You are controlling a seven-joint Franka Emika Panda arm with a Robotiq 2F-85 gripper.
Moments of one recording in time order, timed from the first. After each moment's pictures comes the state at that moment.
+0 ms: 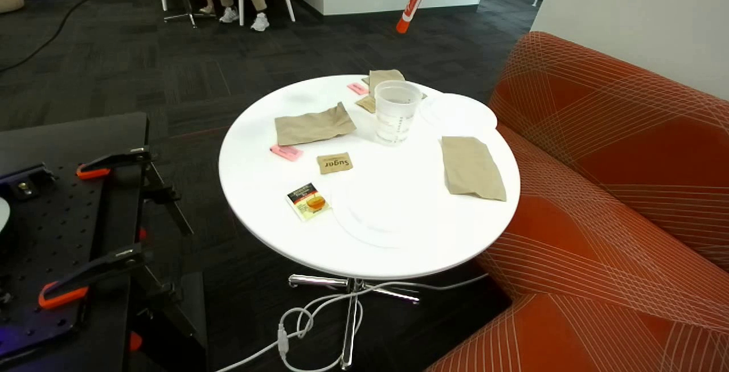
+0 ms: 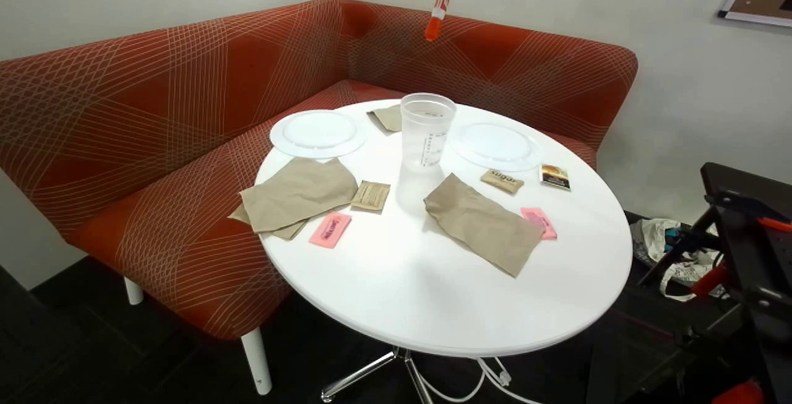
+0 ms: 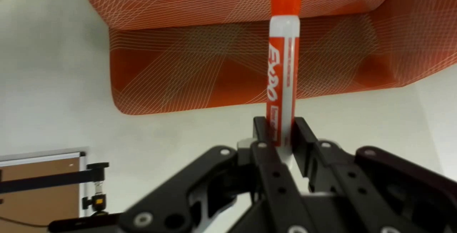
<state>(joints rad) 0.37 0.41 -0.05 -1.75 -1.00 1.81 2.26</state>
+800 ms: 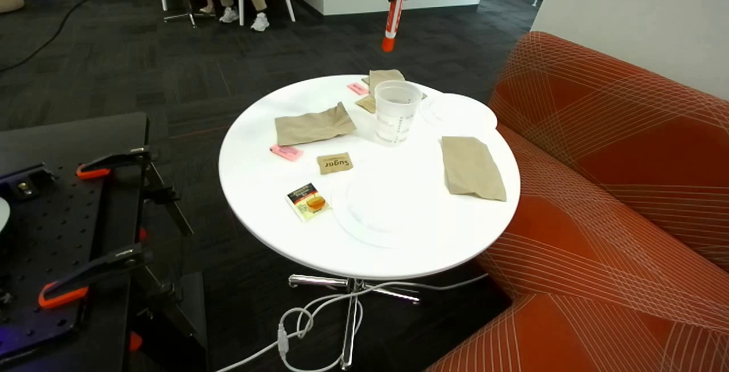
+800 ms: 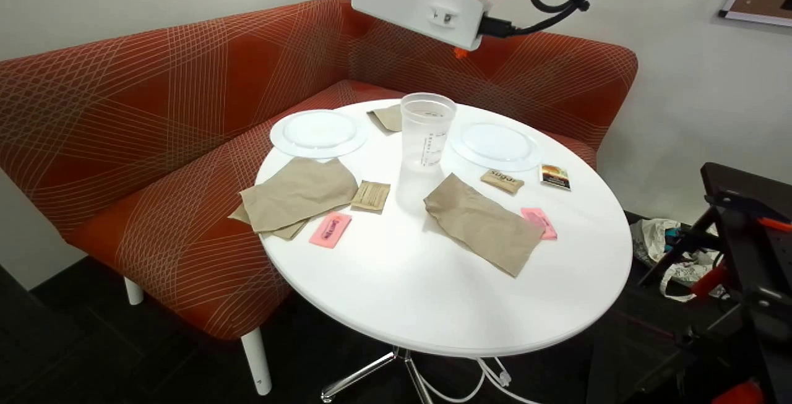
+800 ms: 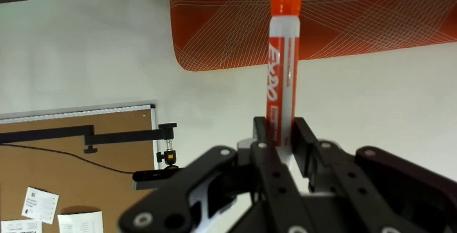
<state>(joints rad) 0.37 0.57 0.03 -1.60 -1.00 1.47 2.38</state>
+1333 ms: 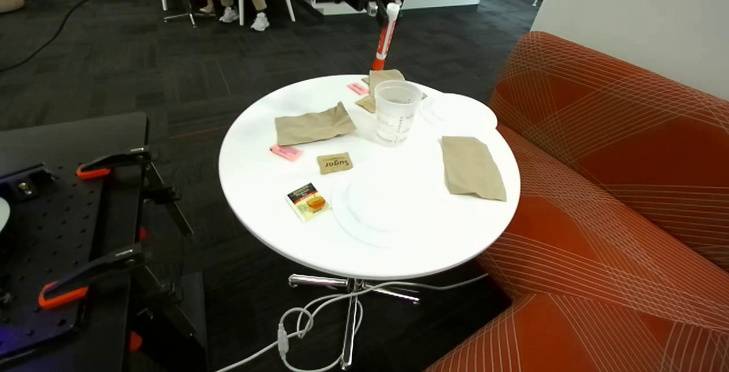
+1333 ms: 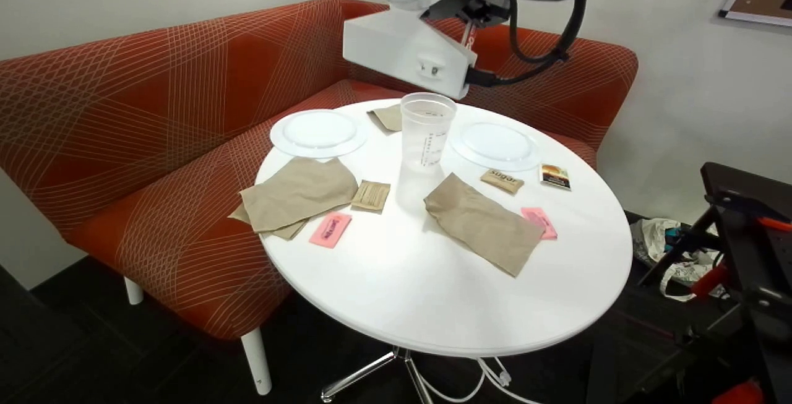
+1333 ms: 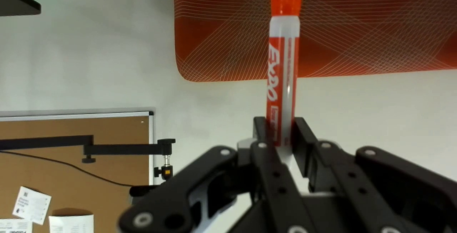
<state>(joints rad) 0.37 0.67 0.07 -1.55 -0.99 1.47 2.38</state>
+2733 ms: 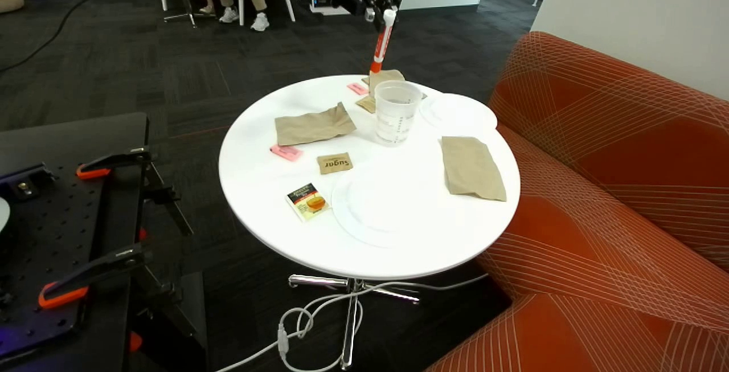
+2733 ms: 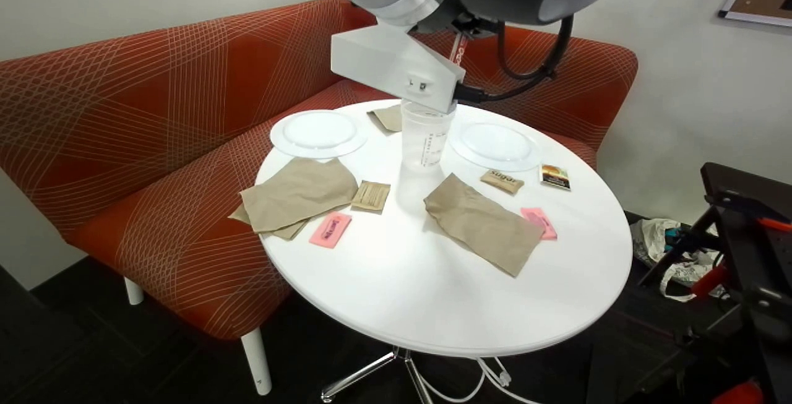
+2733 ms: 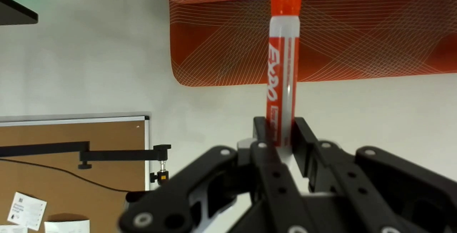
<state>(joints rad) 0.37 0.70 0.08 -1.52 -1.00 1.47 2.39</state>
